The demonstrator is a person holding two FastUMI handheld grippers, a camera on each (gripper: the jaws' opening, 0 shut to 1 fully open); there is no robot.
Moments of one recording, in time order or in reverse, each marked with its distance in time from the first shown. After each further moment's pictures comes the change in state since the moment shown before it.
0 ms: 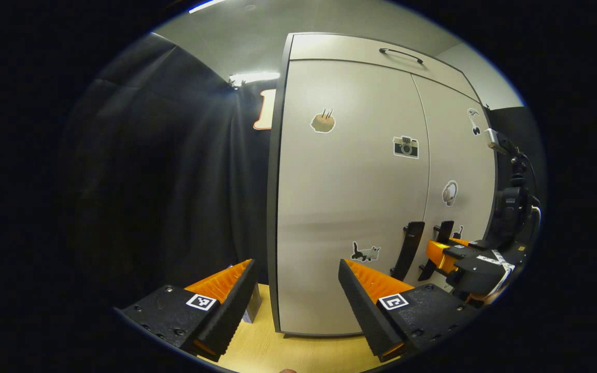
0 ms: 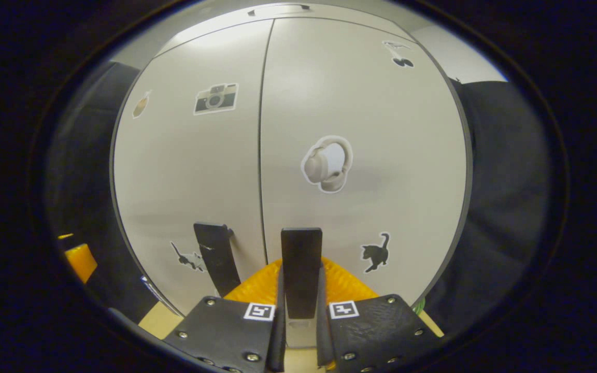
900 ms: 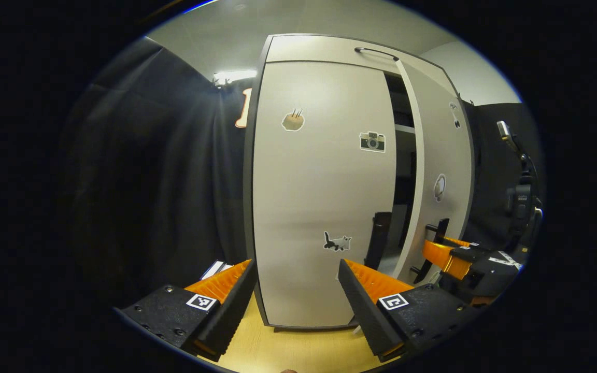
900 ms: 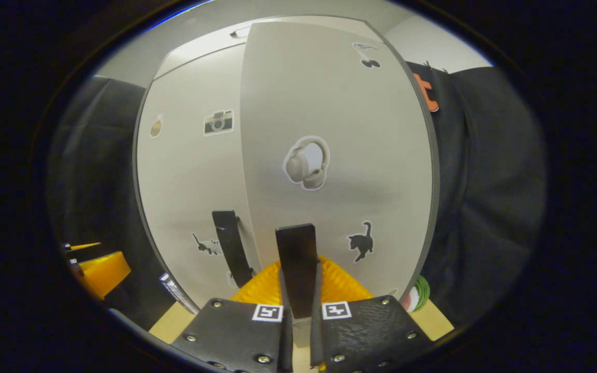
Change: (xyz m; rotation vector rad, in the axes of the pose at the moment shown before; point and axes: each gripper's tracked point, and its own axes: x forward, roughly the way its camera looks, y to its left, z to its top) left arm -0.028 -0.041 -0.006 0.029 0.018 -0.102; right arm -0.058 -0.019 -0.006 0.050 -0.017 0.052
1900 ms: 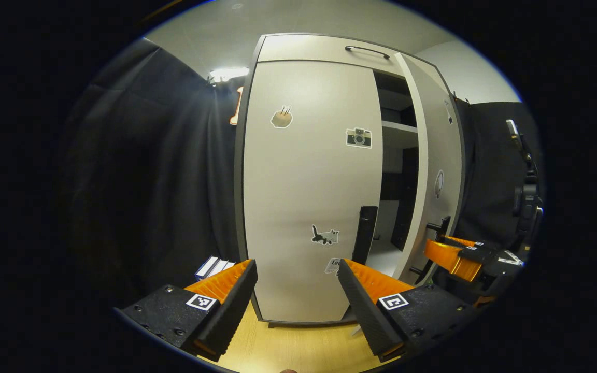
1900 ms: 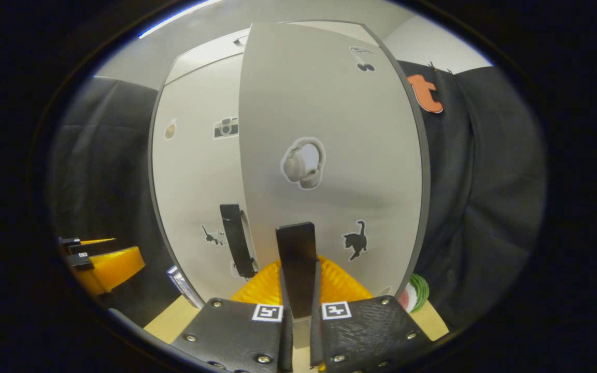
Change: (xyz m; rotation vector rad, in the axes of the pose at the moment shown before) left arm -0.008 -0.013 -0.008 0.000 0.021 -0.021; right arm -0.024 -0.015 -0.003 -0.016 -0.005 0.079
